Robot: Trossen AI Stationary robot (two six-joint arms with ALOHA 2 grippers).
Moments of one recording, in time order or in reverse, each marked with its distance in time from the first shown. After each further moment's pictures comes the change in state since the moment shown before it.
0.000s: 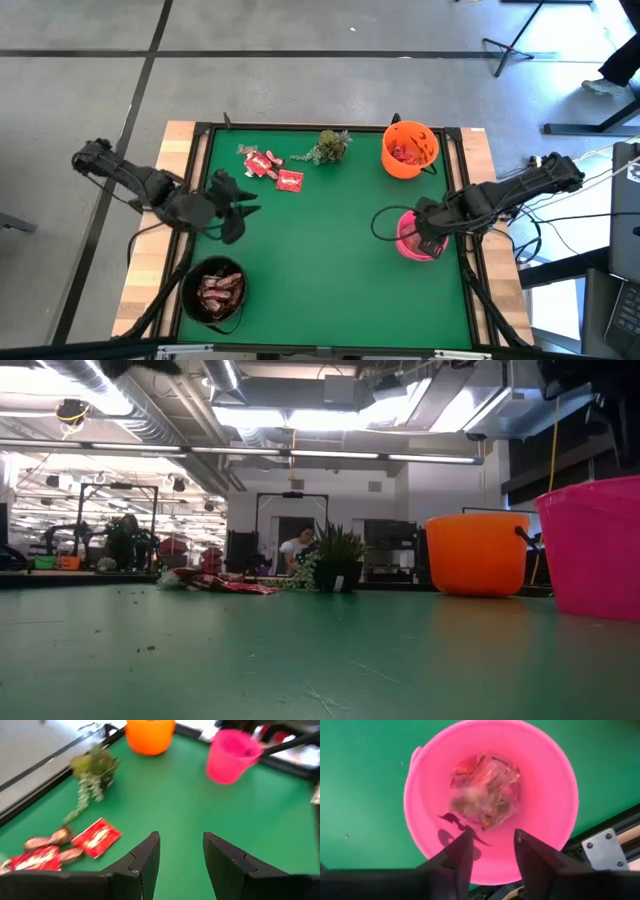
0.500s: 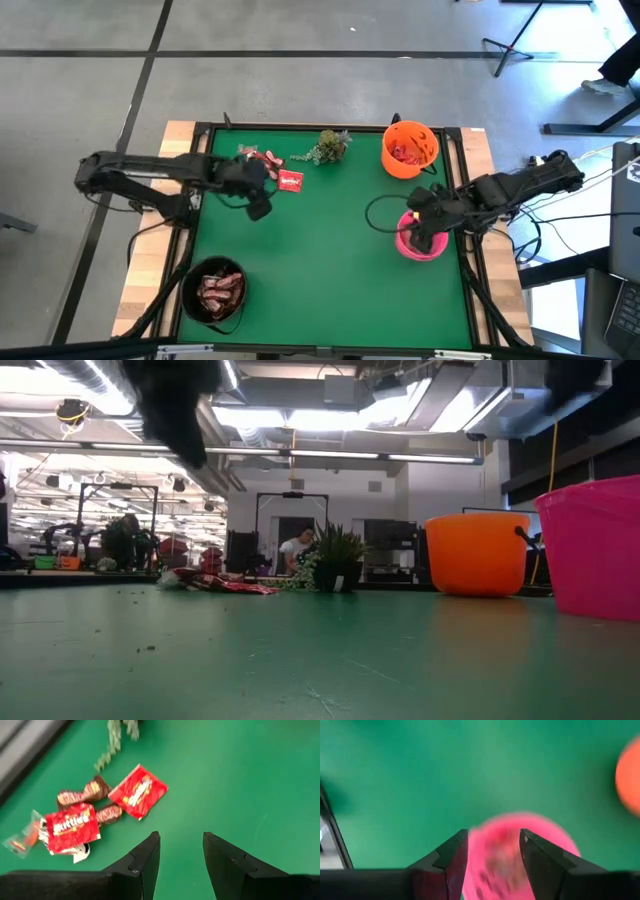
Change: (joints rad) left arm 0.489 0.204 0.000 -0.086 0.375 0.235; right arm 0.000 0.000 0.161 0.143 0.170 -0.092
